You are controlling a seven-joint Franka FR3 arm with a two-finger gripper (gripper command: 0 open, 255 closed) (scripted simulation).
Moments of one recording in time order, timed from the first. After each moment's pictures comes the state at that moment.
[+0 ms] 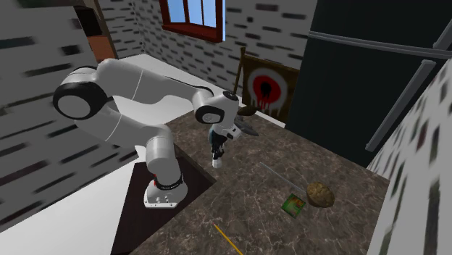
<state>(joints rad) 0.10 -0.76 0.02 -2.91 0.08 1.92 -0.01</state>
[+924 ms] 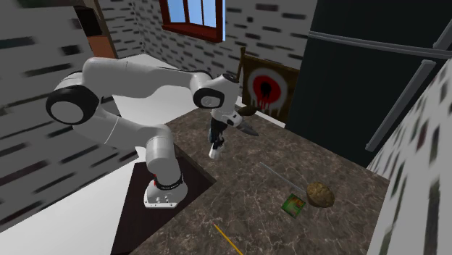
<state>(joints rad) 0.10 -0.84 0.01 -2.76 0.07 1.70 0.01</state>
